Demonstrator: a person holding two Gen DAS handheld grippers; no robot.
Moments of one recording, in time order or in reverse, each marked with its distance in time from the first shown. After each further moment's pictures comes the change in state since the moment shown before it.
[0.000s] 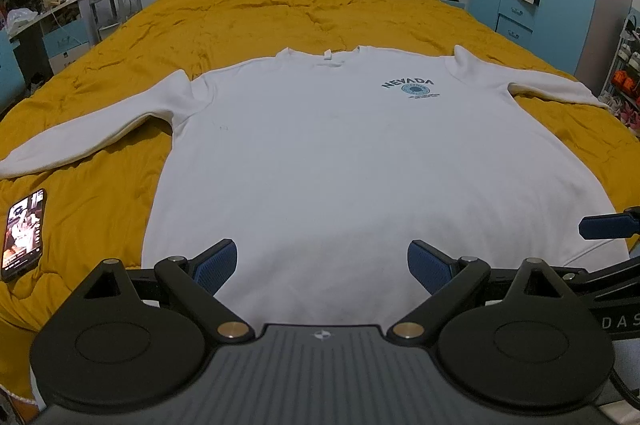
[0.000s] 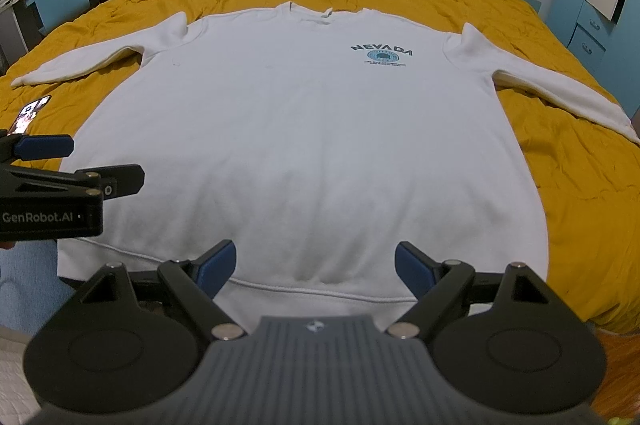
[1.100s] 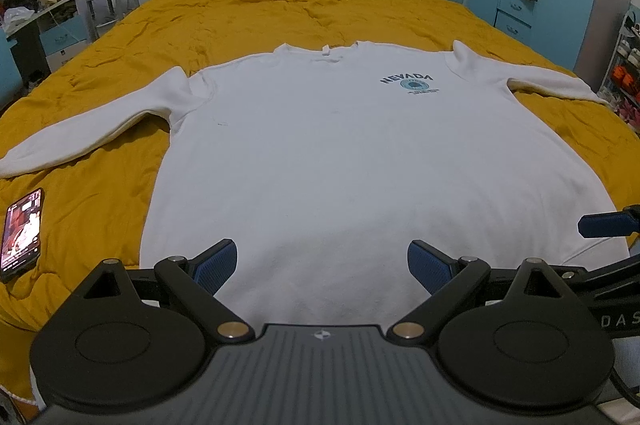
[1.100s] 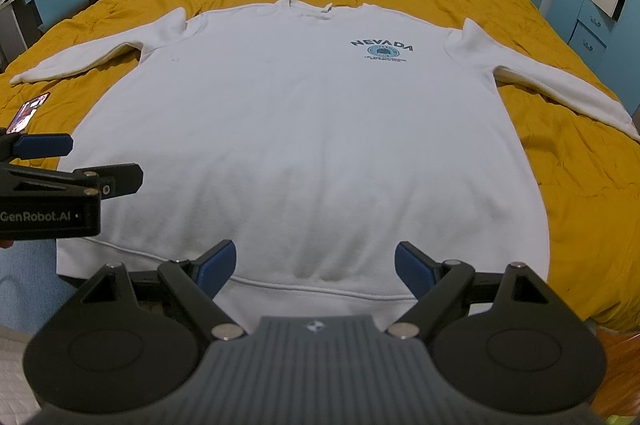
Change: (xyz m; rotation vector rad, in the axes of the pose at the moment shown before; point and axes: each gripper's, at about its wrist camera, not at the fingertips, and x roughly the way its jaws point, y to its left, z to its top) left arm 0.001 0.001 0.002 0.005 0.018 -0.004; right arm 0.003 0.000 -0.002 0.001 0.016 -0.001
